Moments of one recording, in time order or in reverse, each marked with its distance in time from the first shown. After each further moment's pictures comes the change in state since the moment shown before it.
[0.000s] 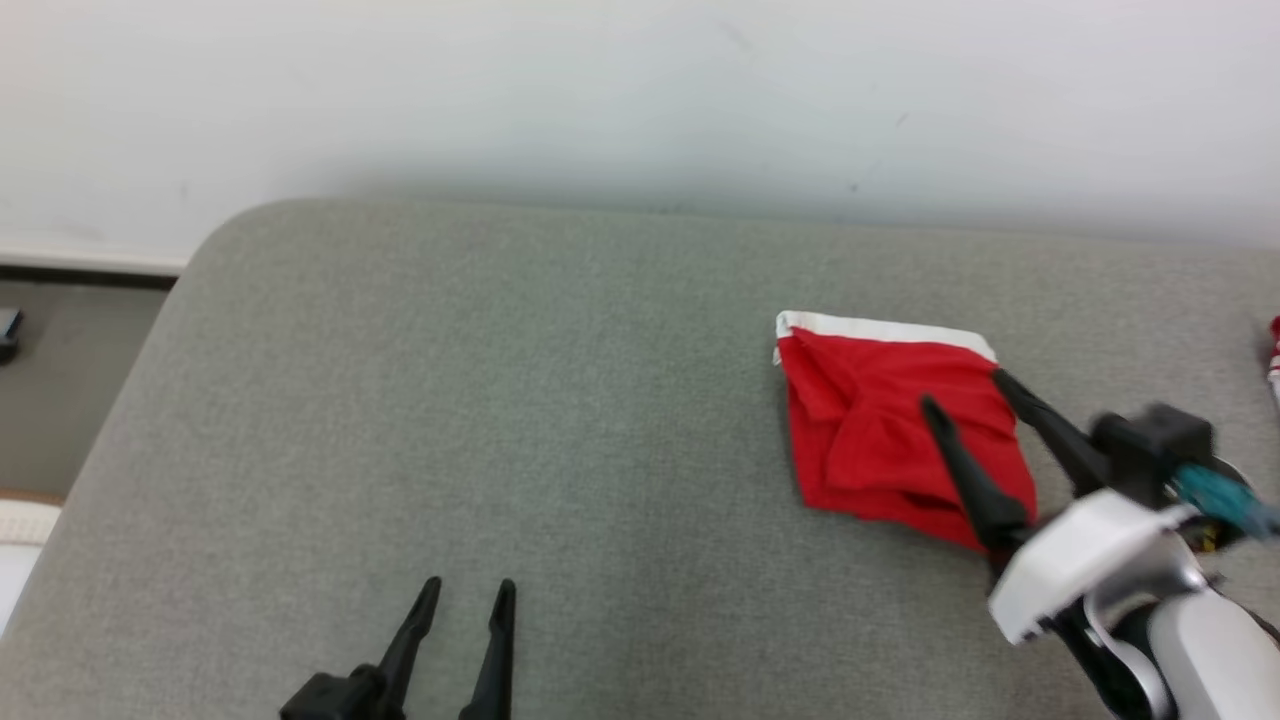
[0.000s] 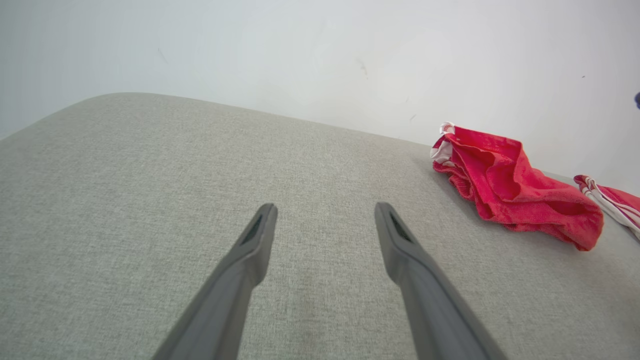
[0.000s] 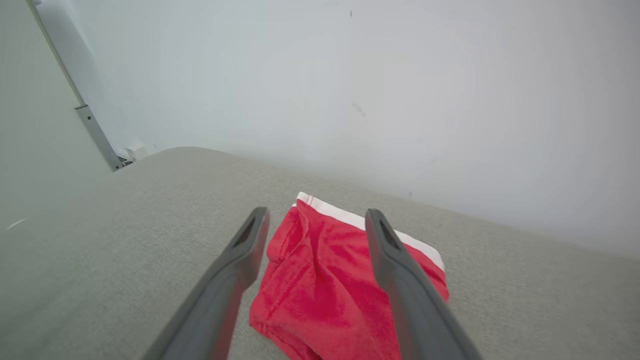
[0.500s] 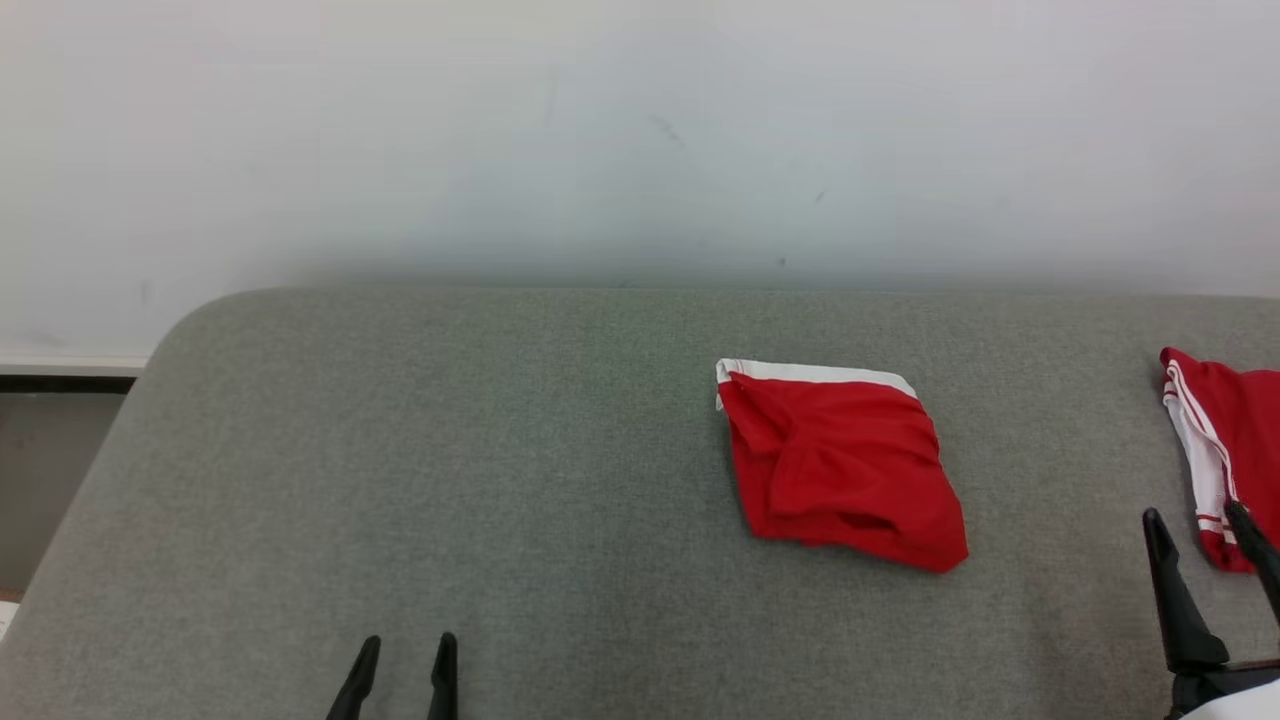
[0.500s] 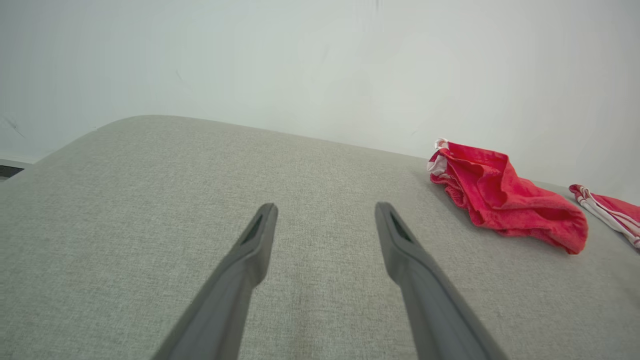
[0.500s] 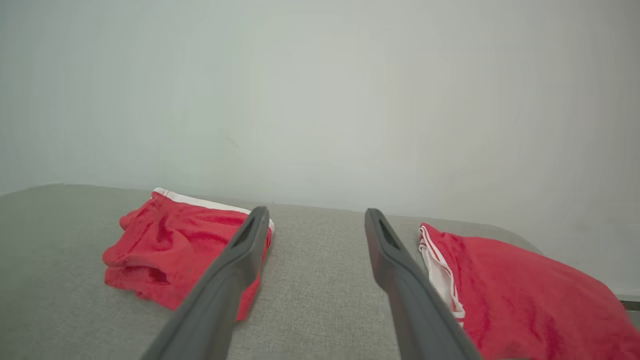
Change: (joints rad) left arm 0.123 0.000 0.096 -0.044 0.020 0.006 0.000; right arm 0.315 -0.100 -0.242 0.049 -0.051 0.000 -0.386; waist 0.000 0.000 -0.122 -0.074
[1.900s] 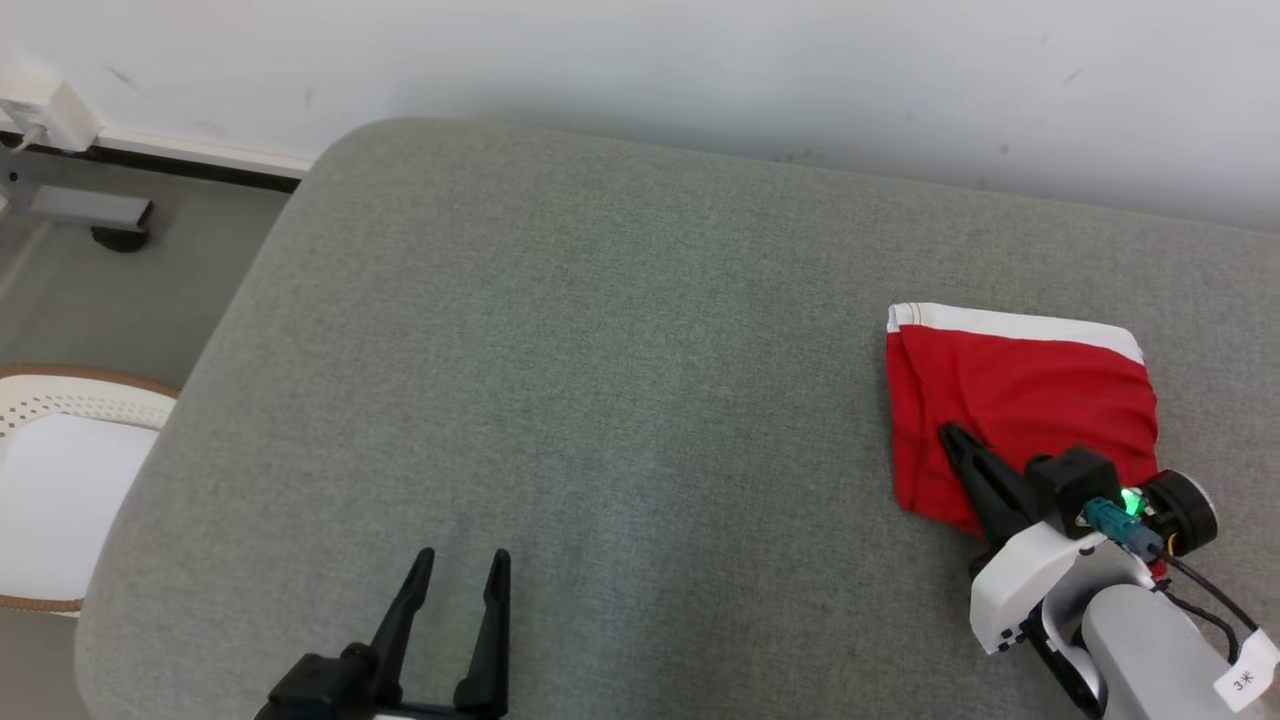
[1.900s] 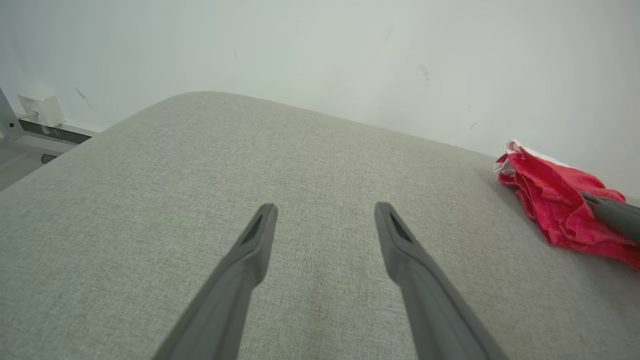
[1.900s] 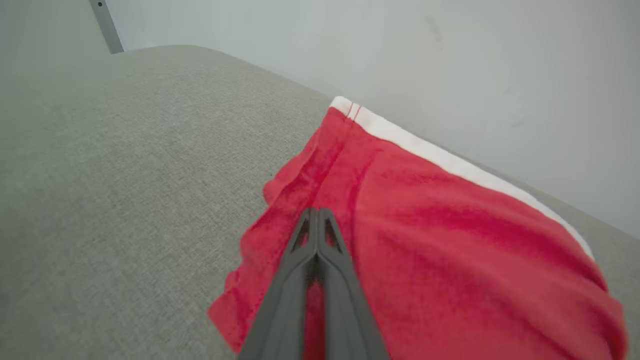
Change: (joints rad) left arm -0.134 0.000 -0.086 0.000 -0.030 0.016 0.000; right arm -0.489 0.085 0.407 0.522 -0.116 0.000 0.007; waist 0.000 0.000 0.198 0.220
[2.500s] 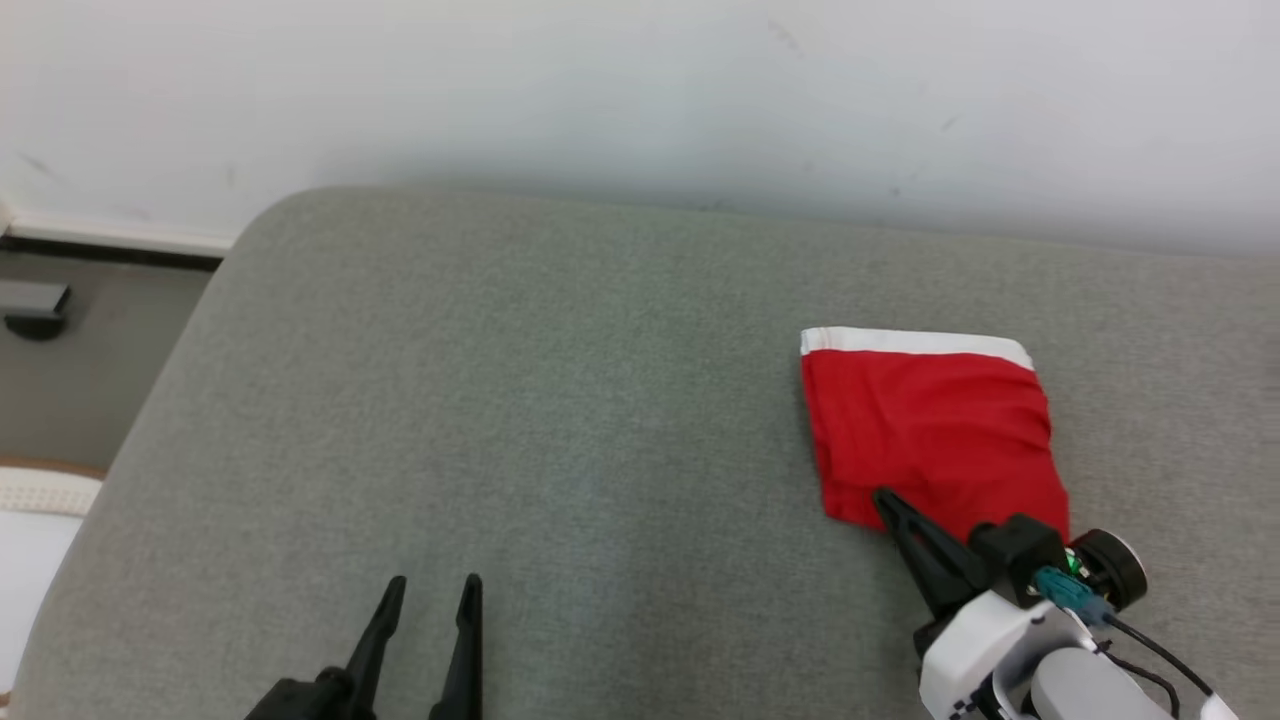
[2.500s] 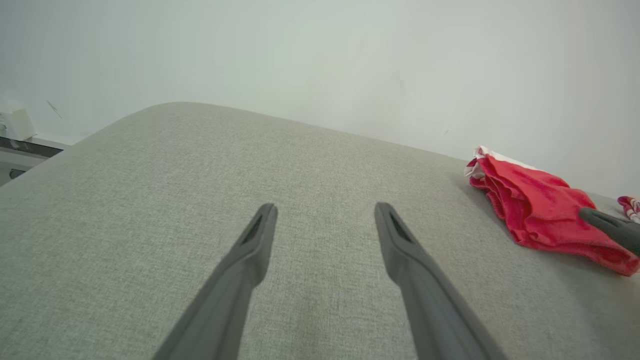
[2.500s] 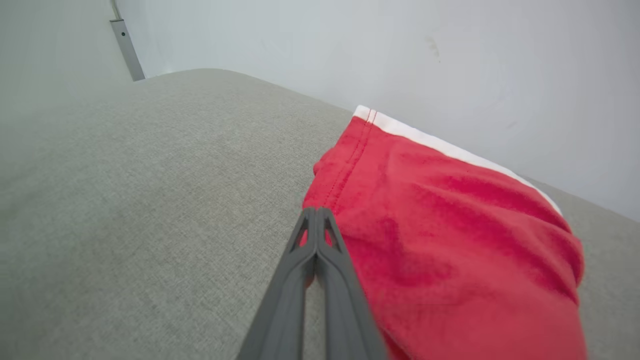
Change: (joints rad) left arm 0.040 0.000 0.039 0.009 0.011 -0.002 0.000; right arm 0.066 0.035 0.128 -0.035 0.075 0.000 -0.042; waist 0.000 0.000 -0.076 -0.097
